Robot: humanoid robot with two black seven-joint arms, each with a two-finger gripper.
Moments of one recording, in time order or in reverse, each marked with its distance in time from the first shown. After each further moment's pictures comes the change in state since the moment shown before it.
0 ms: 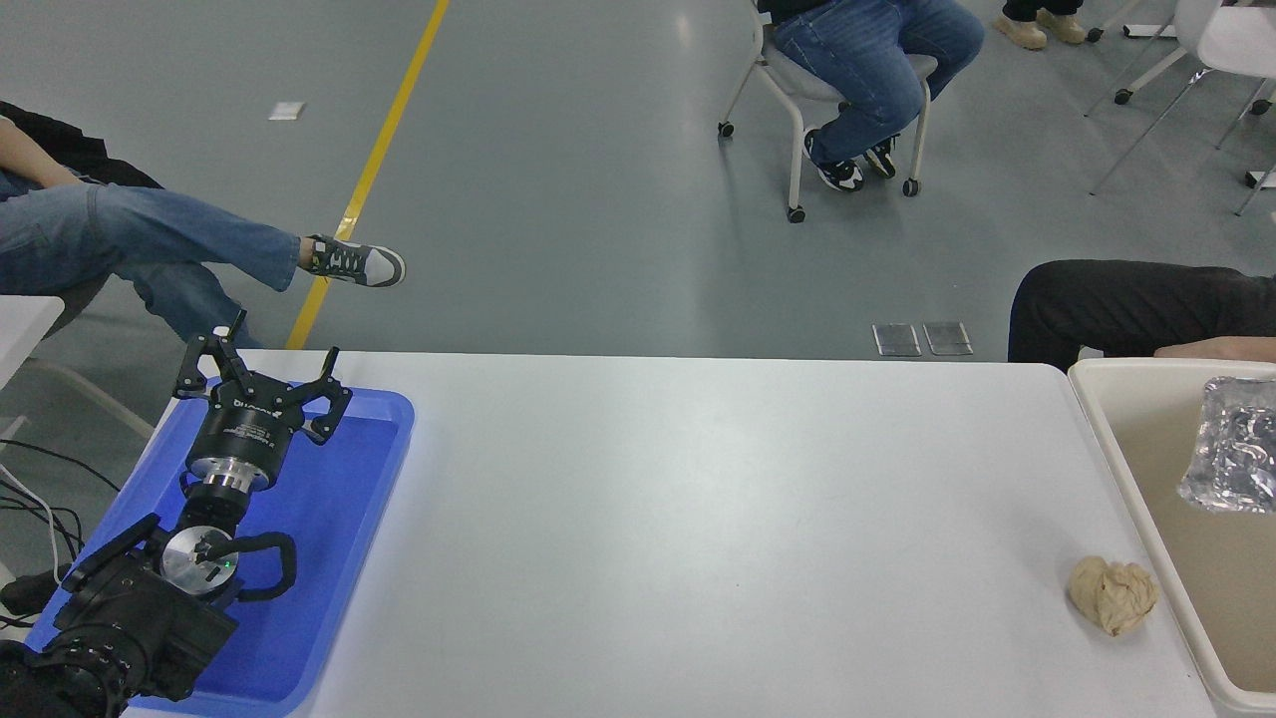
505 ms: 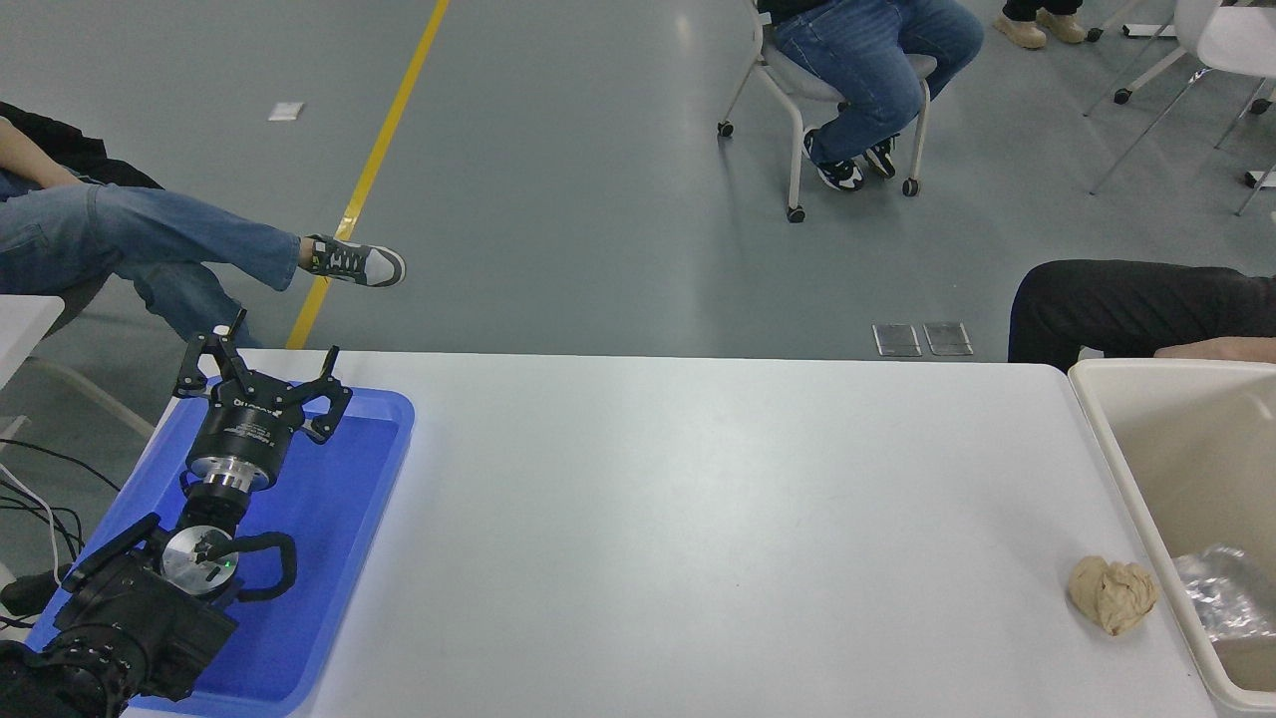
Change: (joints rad) left arm -0.001 -0.001 0.000 0.000 0.000 0.000 0.000; right arm 0.025 0.018 0.003 0.030 0.011 0.010 0.002
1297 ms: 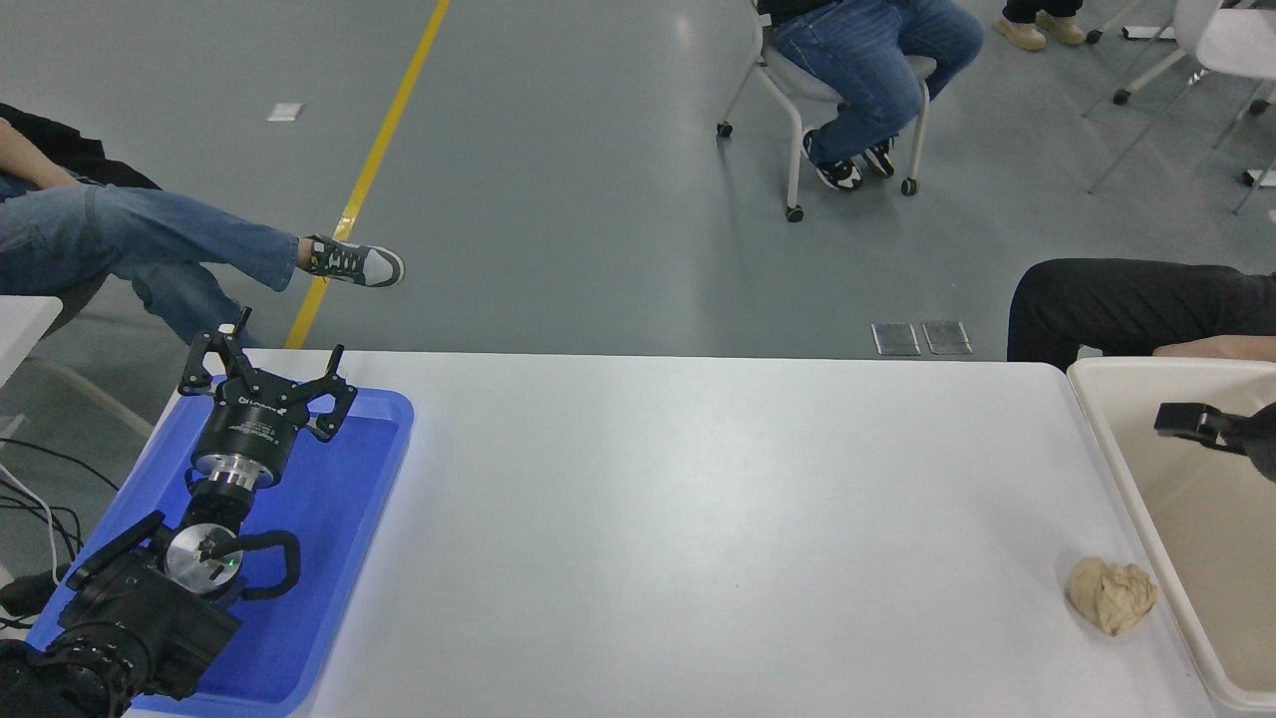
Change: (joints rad) left arm -0.003 -0.004 0.000 -0.001 0.001 0.000 0.002; right arm 0.489 -0.067 -0.041 0.688 -0.086 0.135 -0.003
